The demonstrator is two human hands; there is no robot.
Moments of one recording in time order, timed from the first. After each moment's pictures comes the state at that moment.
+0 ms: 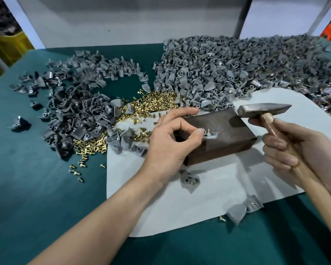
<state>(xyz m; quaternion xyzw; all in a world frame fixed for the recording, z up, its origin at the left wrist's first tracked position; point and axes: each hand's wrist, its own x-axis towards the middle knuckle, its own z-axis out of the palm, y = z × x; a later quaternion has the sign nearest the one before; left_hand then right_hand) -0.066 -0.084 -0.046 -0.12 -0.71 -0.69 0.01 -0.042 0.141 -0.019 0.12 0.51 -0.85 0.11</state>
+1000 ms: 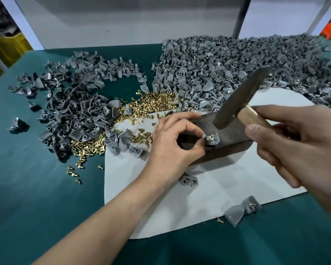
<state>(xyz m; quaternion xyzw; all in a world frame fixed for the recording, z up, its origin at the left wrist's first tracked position) -0.068 -0.077 -0.048 -0.16 -0.80 -0.57 0.06 -0.016 0.102 0.031 -0.07 0.89 -0.45 -0.06</state>
